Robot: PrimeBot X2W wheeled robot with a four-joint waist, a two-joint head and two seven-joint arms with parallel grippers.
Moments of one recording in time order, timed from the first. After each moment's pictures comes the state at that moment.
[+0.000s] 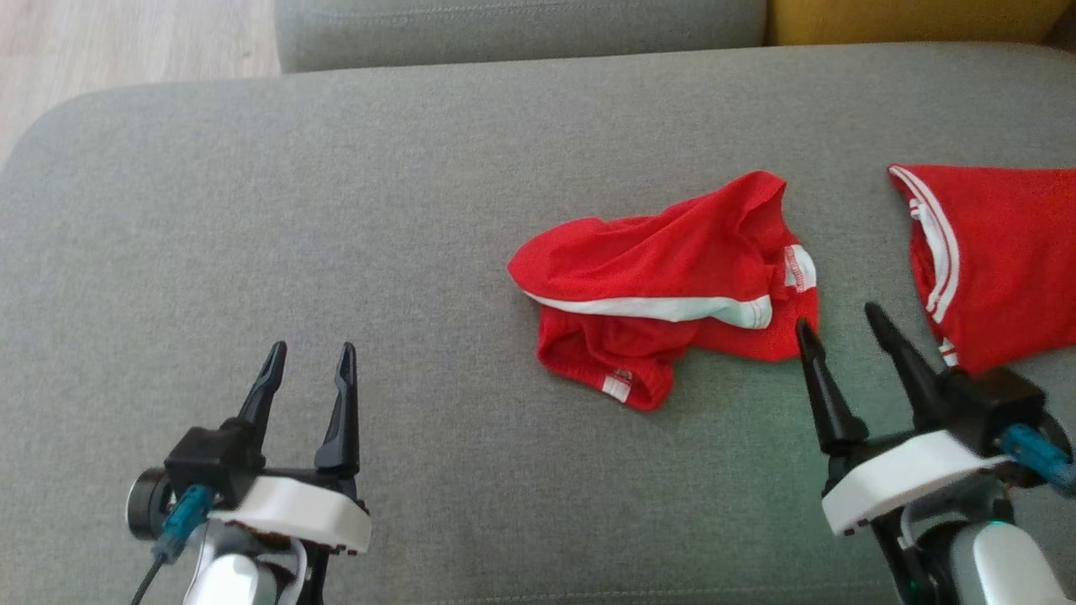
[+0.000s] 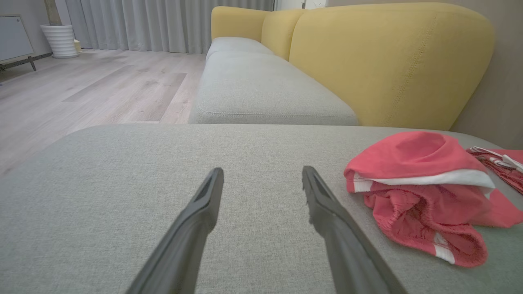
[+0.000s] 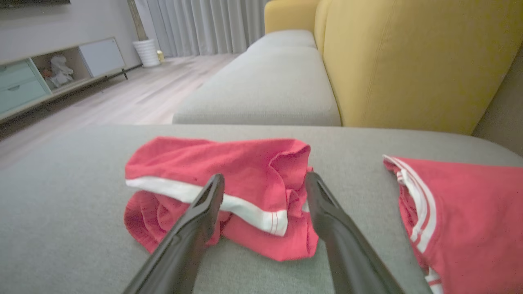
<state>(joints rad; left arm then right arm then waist) 0.00 0.14 -0.24 0.09 -0.24 0.07 -0.22 0.04 -0.11 0.09 -0.11 0.16 0.12 0.13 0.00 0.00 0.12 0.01</state>
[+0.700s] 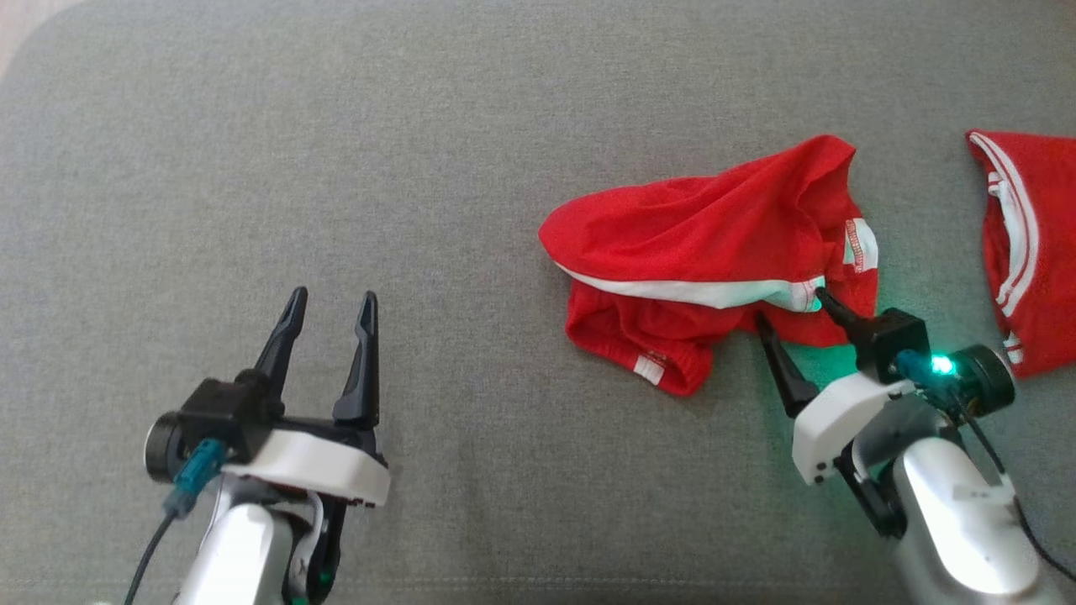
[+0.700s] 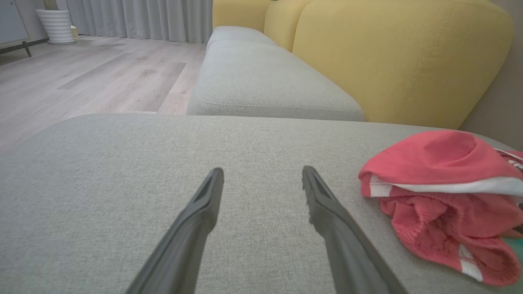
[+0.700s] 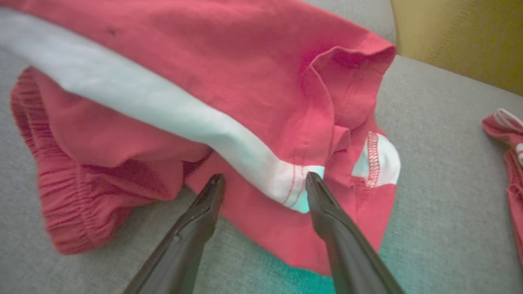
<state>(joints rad) -0.10 0.13 -0.28 0.11 -0.25 0.05 -0.24 -0.24 -0.18 0.22 0.36 0.04 0.12 0.08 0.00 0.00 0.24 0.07</state>
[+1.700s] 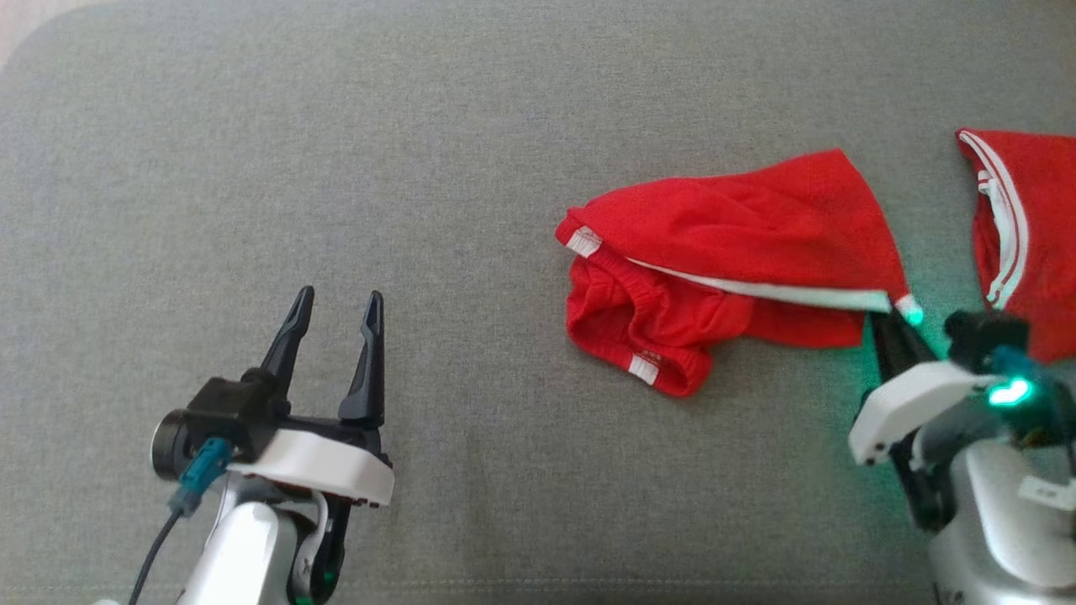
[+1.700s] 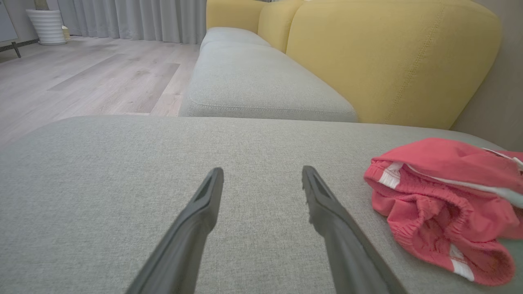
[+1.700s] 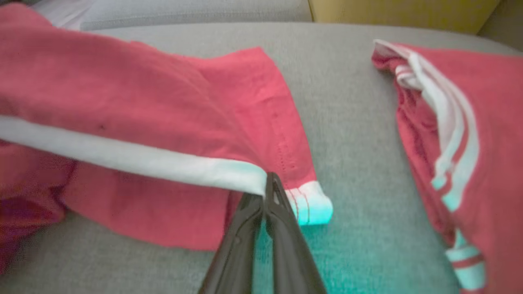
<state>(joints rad) -0.12 0.12 -0.28 0.13 -0.25 0.04 -0.25 -0.27 -0.15 -0.01 0.48 0.09 0.12 0.04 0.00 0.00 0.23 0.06</state>
